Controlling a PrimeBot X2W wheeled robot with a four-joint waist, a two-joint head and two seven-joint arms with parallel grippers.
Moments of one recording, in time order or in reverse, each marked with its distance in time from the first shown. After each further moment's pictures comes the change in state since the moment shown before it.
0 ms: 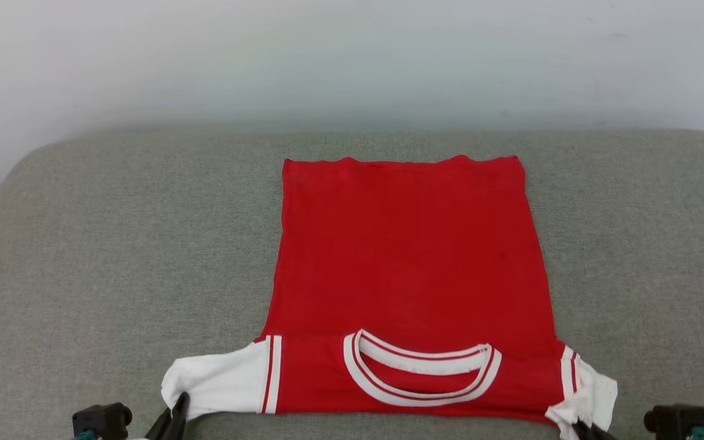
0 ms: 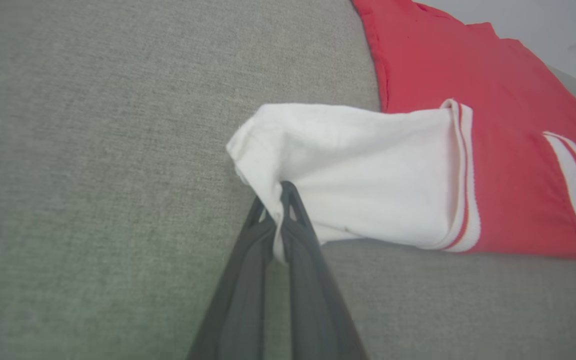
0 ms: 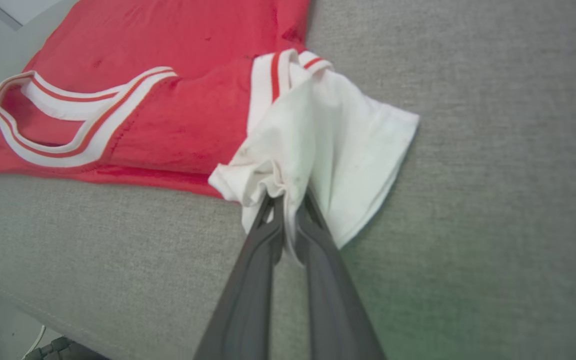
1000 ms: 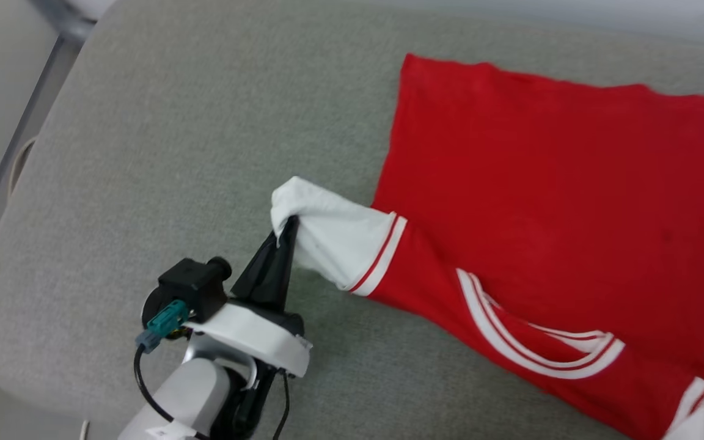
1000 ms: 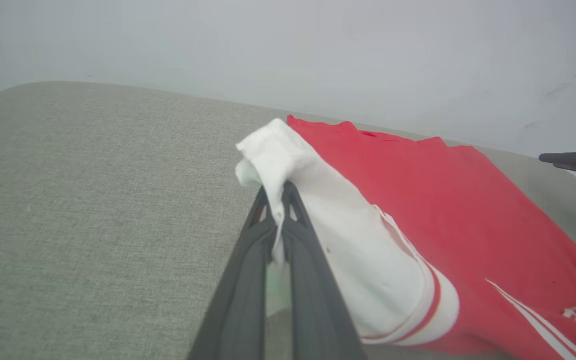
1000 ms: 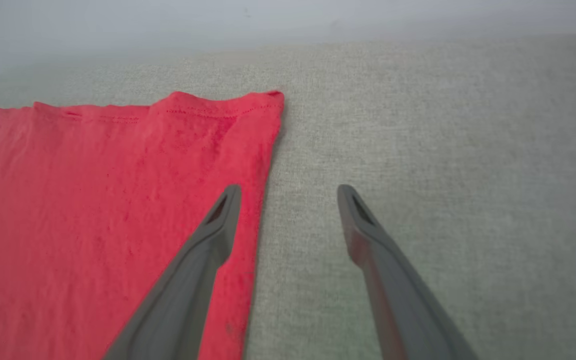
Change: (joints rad) left arm -0.292 -0.141 -0.084 -0.317 0.211 0.071 -0.009; right arm -0.696 -0.100 -0.413 0.170 -0.177 -0.001 0.486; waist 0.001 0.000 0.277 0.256
